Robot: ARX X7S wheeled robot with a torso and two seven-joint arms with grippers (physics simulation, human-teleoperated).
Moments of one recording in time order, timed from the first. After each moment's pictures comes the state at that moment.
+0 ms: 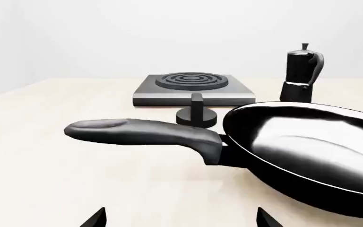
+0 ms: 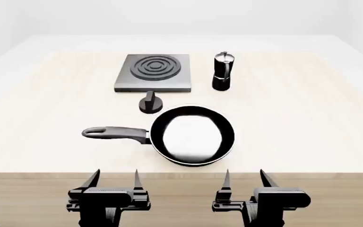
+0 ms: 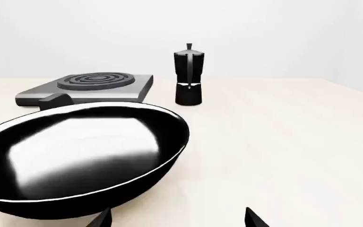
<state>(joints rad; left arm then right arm) 0.00 0.00 0.00 0.00 0.00 0.00 0.00 0.00 0.00 0.00 0.00 0.00 0.00 0.00</state>
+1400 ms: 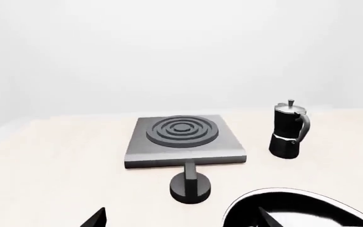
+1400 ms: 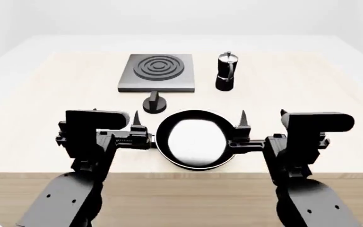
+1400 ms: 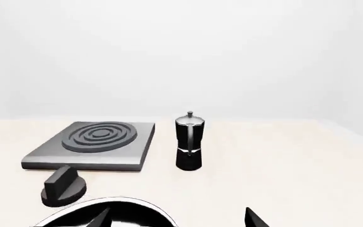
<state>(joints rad) -0.42 -0.14 0.08 0.46 -0.22 -0.84 -0.12 0.37 0.17 0.00 -0.57 0.24 0.89 0.12</state>
